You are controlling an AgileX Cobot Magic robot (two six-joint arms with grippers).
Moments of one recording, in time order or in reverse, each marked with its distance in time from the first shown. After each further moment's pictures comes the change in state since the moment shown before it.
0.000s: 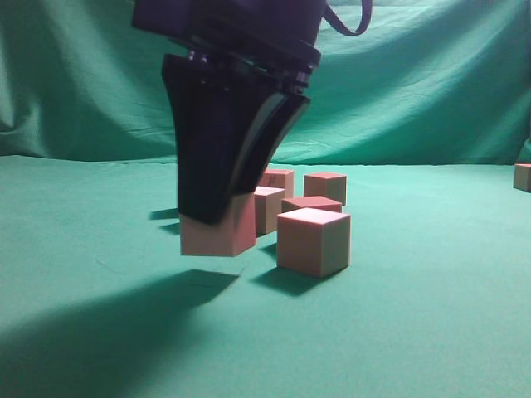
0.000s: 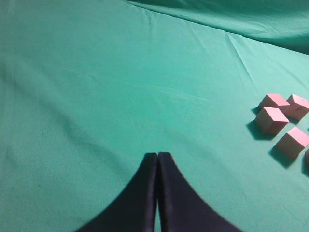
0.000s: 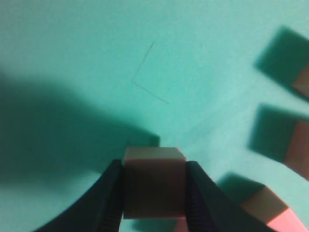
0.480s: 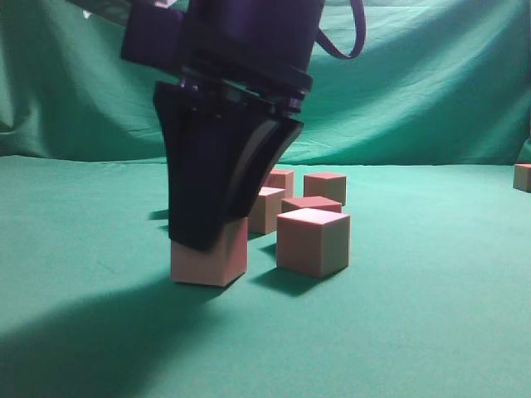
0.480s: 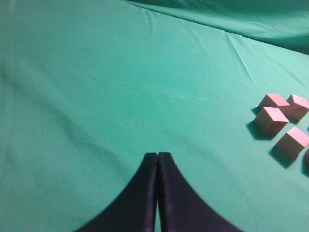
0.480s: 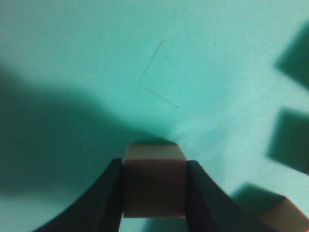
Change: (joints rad) left arm 0.000 0.000 0.000 0.000 0.000 0.000; right arm 0.000 0.042 -0.002 0.031 -0.004 -0.017
